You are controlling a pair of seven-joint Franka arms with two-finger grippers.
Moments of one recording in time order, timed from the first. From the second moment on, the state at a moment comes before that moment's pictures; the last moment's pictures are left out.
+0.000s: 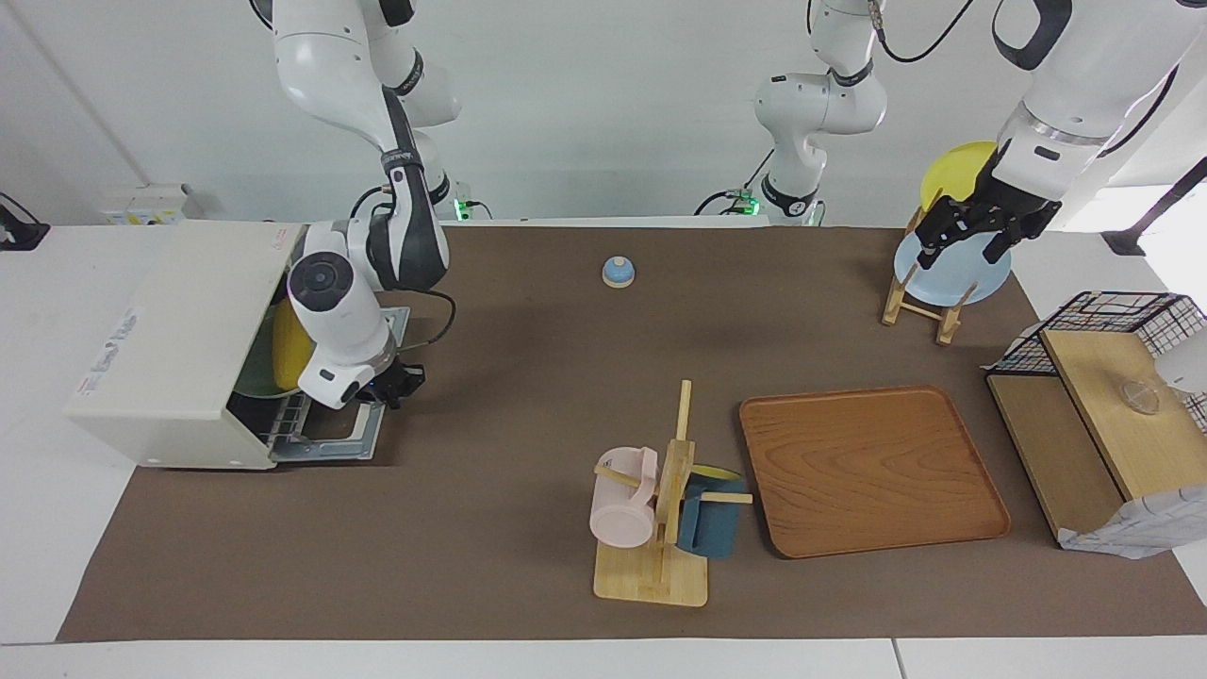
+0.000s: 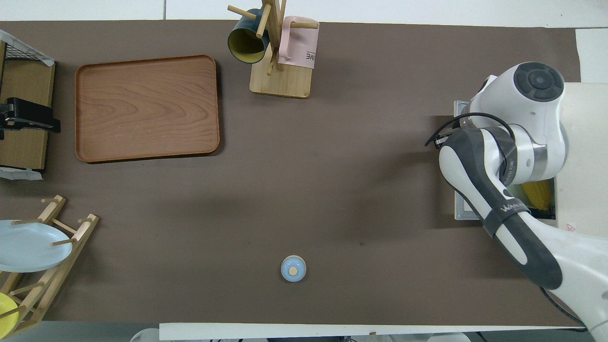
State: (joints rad) left arm -0.20 -0.06 0.10 -1.64 -0.02 1.60 -0.11; right arm 0.14 0.32 -0.05 -1.98 -0.05 2.20 -0.12
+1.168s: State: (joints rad) left arm -0.20 -0.06 0.10 -1.64 -0.02 1.60 -0.11; right arm 0.02 0.14 0.00 -1.92 -0.08 1.87 0.05
